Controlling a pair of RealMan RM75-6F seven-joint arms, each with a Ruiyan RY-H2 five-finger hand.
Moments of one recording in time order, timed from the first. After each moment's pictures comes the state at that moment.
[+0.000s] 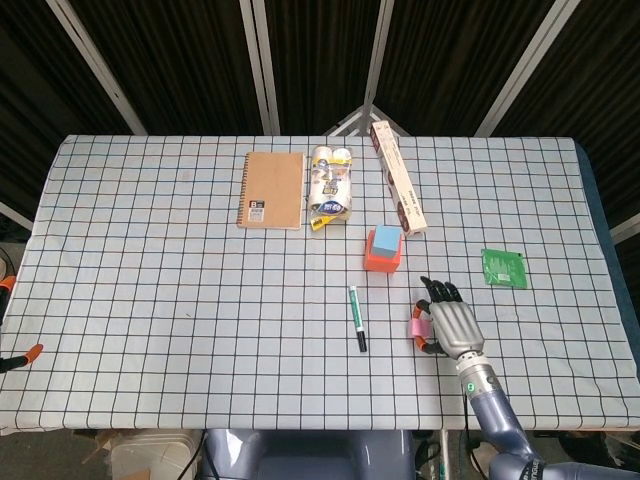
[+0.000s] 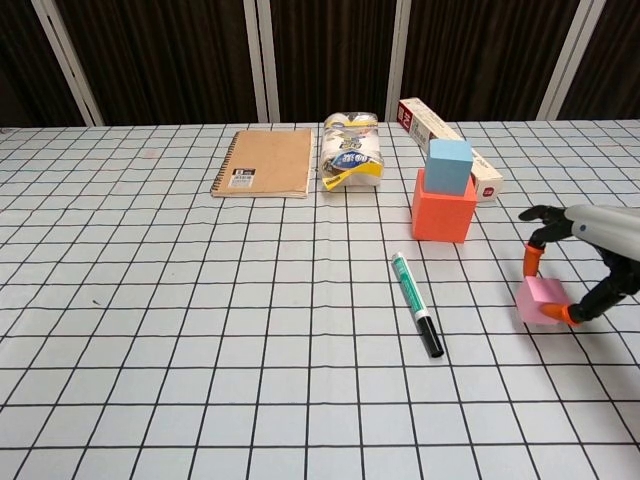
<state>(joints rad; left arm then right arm) -0.08 -1.10 -0.11 -1.72 1.22 1.45 0.24 0.50 -1.43 0.09 -1.75 -0.98 1.14 -0.45</state>
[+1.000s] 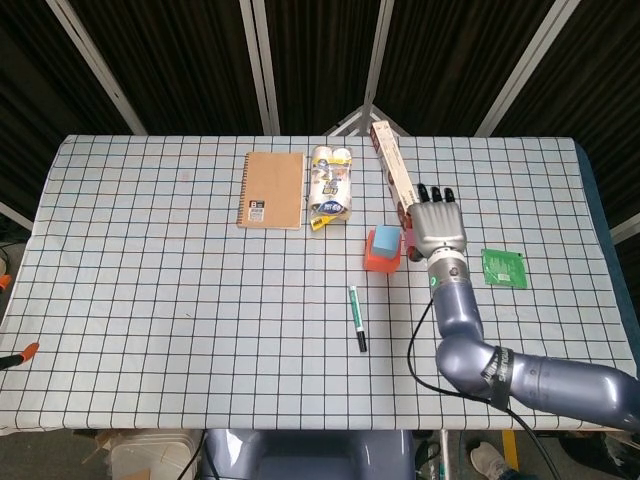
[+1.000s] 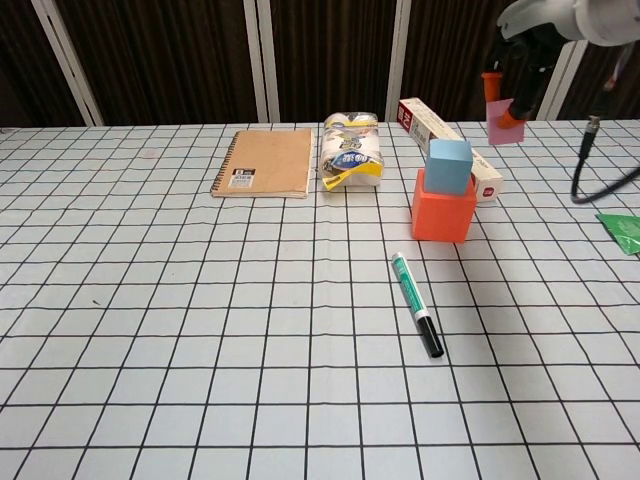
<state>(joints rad) -0.08 -1.09 -0.12 -1.71 1.20 1.43 0.21 1.12 -1.26 0.43 -1.78 0.04 1.17 -1.08</state>
